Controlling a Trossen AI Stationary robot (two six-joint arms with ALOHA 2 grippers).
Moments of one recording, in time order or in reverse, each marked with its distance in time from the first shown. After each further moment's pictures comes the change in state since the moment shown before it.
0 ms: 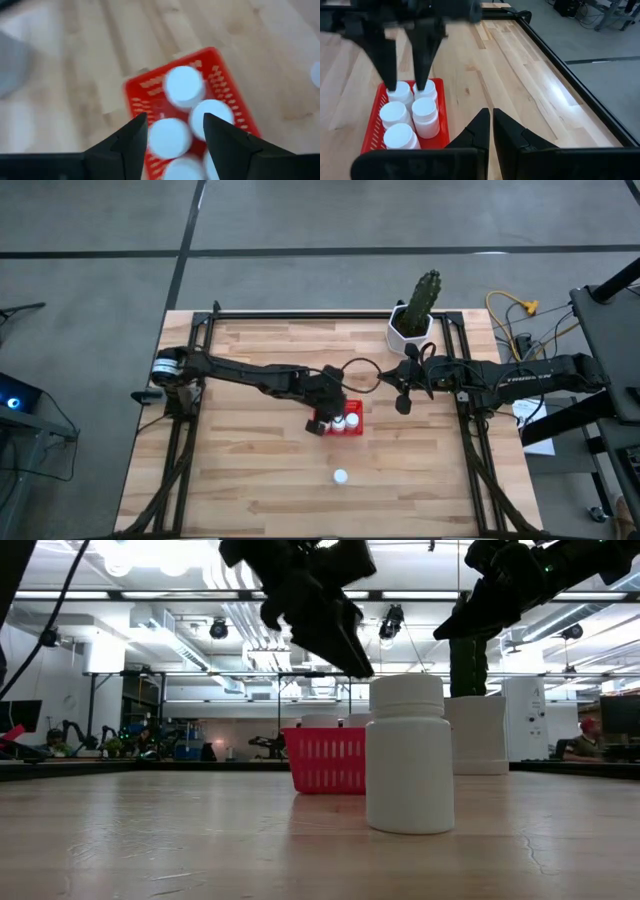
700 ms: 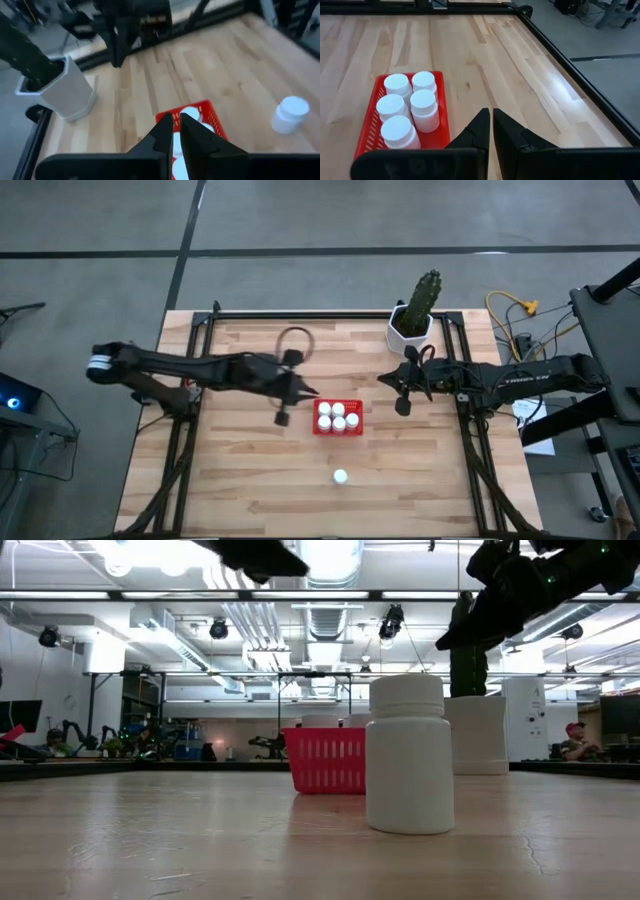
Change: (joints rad) left arm -0.005 -0.501 -0.352 0.244 -0.011 -0.078; right arm 0.000 0.001 -0.044 0.032 0.000 0.005
